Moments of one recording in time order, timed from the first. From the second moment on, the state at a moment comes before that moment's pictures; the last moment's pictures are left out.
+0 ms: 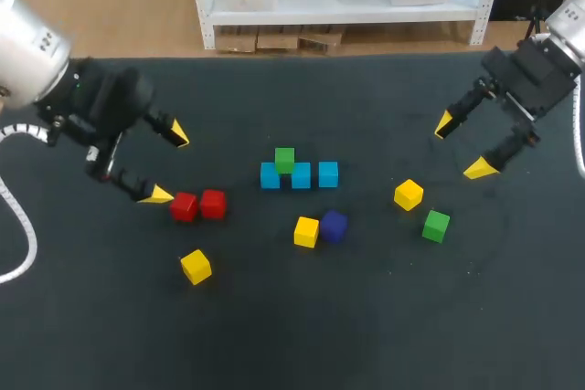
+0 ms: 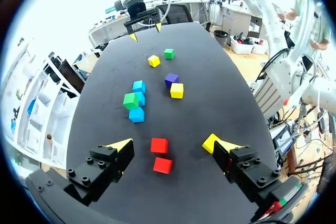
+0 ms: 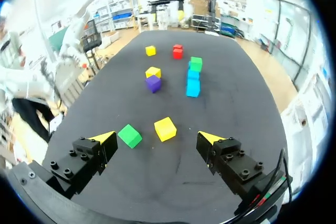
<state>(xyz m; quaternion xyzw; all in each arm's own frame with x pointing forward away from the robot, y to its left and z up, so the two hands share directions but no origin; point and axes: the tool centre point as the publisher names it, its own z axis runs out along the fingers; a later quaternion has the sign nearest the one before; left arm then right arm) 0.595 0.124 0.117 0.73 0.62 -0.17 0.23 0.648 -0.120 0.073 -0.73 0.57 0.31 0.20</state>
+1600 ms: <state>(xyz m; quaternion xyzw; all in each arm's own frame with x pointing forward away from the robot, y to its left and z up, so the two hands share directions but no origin) 0.593 0.124 0.117 0.72 0.63 -0.17 0.24 0.598 -0.103 0.005 -0.92 0.17 0.32 0.13</state>
